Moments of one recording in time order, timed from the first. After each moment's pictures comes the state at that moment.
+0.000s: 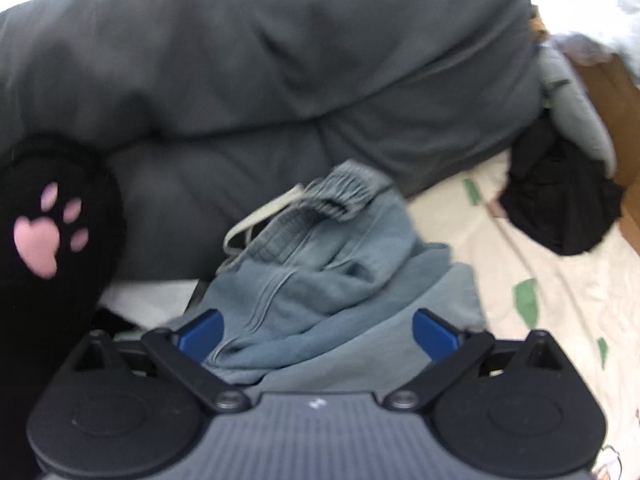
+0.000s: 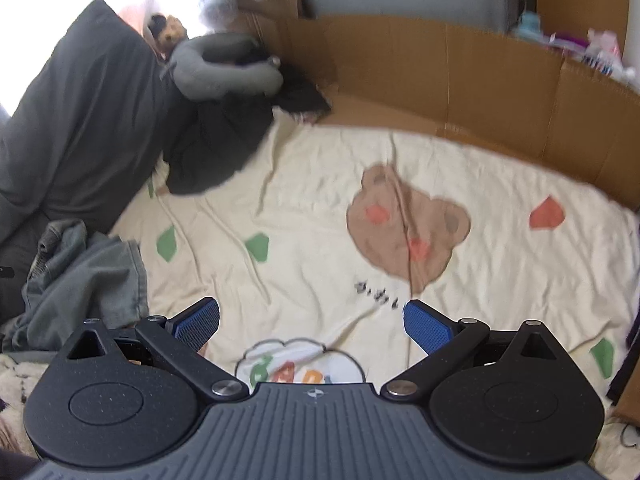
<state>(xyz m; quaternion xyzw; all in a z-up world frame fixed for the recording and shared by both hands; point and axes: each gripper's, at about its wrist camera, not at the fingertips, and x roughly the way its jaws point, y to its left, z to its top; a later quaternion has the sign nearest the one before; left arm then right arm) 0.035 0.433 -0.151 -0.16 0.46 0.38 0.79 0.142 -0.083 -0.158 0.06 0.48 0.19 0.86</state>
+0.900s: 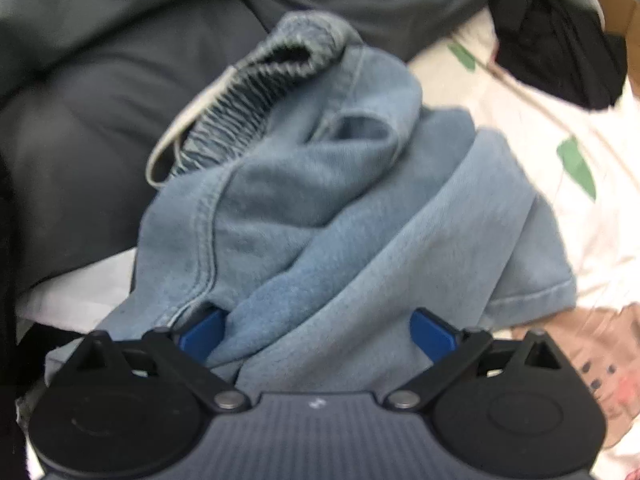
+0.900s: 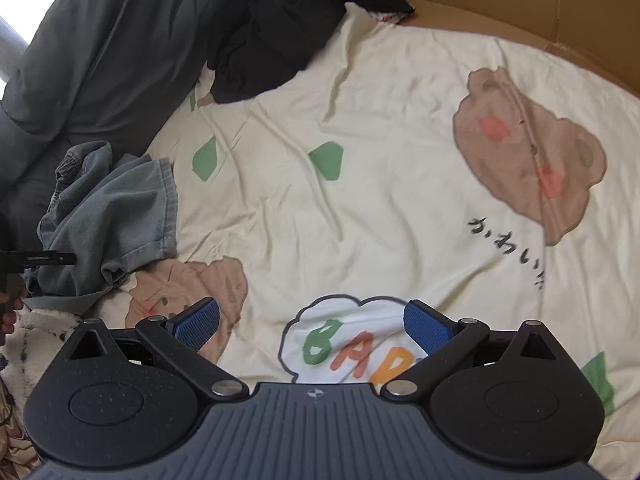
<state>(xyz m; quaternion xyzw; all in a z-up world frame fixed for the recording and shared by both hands) 0.043 0.449 -0.269 -0.07 0.57 0.28 0.77 0.161 -0.001 -0.260 0.06 0.55 0.29 0.78</state>
